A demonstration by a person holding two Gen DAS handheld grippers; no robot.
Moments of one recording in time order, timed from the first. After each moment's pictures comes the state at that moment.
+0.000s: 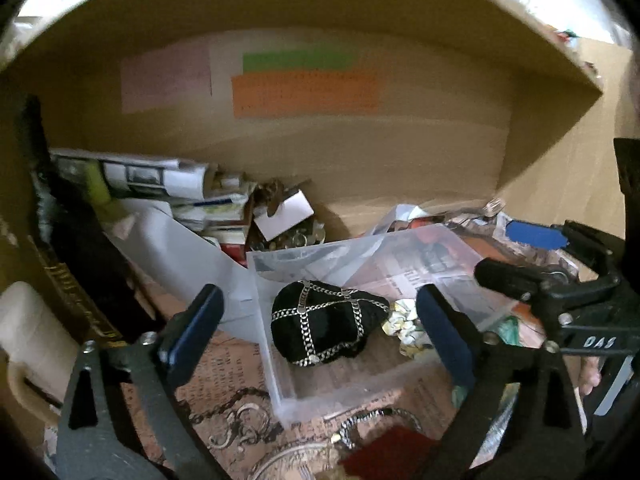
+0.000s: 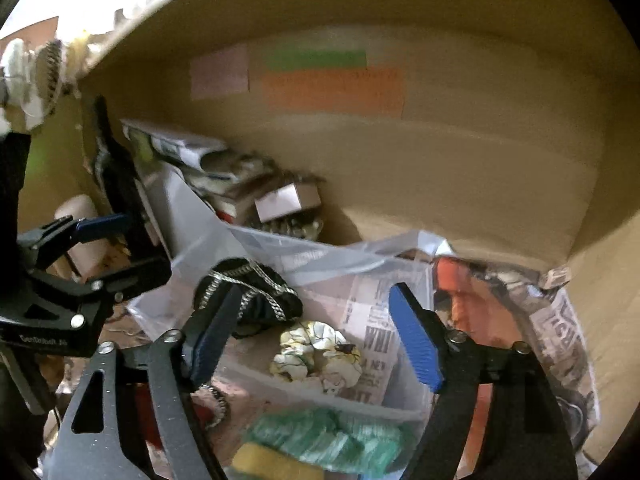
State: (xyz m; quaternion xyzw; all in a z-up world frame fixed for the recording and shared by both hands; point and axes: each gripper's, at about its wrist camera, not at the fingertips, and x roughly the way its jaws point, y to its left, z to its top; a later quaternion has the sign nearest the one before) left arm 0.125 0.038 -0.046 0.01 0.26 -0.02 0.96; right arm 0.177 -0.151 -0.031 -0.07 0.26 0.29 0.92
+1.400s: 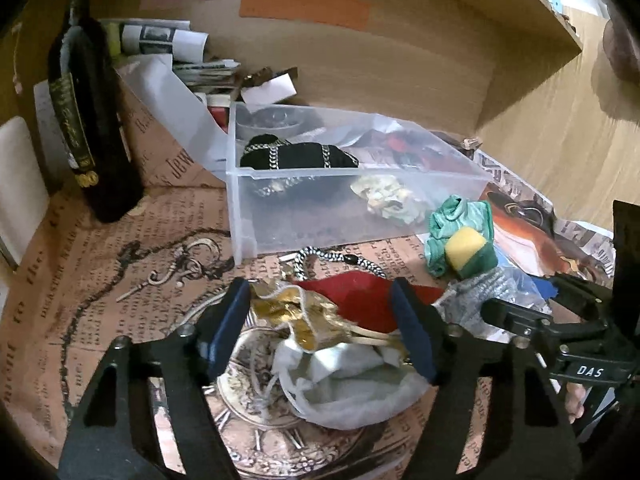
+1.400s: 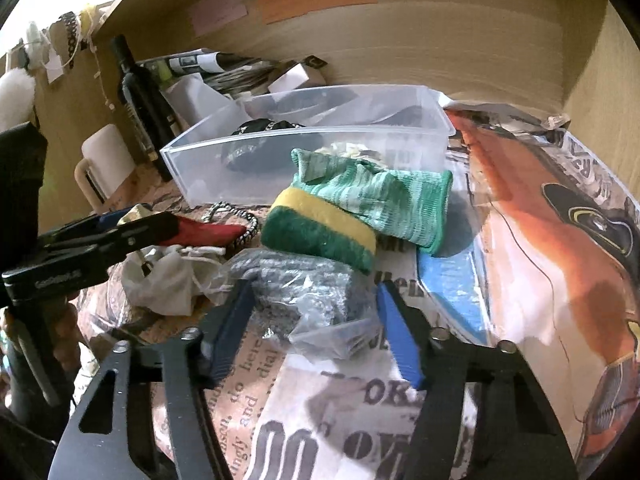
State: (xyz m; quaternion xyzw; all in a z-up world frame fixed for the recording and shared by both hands) left arm 0.059 0.025 -0.135 -0.06 0.34 -0.05 0.94; right arm 0.095 -0.190 -0.130 -0.02 0.37 0.29 0.88
